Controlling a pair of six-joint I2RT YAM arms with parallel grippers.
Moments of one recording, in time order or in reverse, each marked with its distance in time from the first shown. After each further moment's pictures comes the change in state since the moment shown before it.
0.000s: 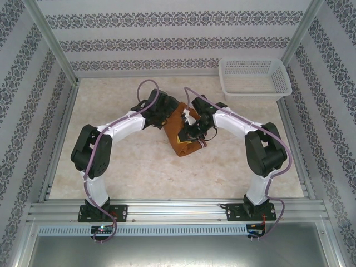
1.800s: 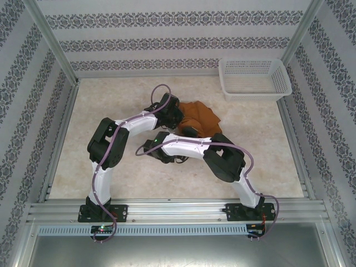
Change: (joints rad) left arm -0.039 0.201 0.106 0.050 0.116 -0.014; right arm 0.554 0.314 0.253 -0.531 1.720 0.083
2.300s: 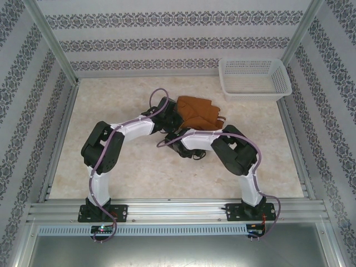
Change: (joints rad) left arm -0.013 -0.102 -0.124 0.033 0.047 -0.044; right arm -0.198 -0.100 -0.310 0.334 -0.061 -0.167
